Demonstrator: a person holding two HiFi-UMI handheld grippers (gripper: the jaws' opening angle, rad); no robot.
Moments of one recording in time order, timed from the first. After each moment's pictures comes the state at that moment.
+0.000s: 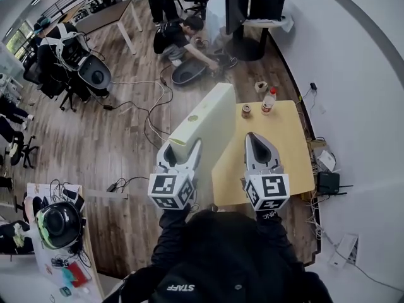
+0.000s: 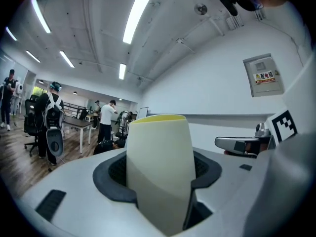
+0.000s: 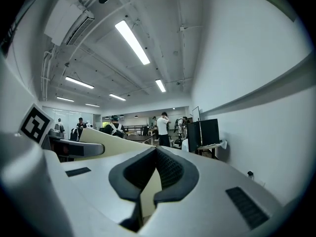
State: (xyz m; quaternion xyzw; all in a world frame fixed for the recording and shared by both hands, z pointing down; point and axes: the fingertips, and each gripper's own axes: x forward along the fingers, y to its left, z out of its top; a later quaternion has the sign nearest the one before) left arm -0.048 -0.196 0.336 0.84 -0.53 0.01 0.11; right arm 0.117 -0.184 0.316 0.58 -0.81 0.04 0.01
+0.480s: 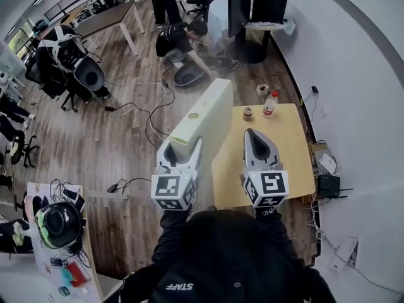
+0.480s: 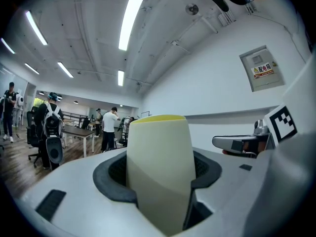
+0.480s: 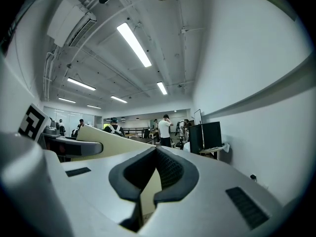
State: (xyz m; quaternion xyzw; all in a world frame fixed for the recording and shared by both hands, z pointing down) left arm -0.051 -0.200 0.316 0.84 -0.54 0.02 0.06; right arm 0.108 -0.198 0.305 0.57 -0.82 0.03 0.00
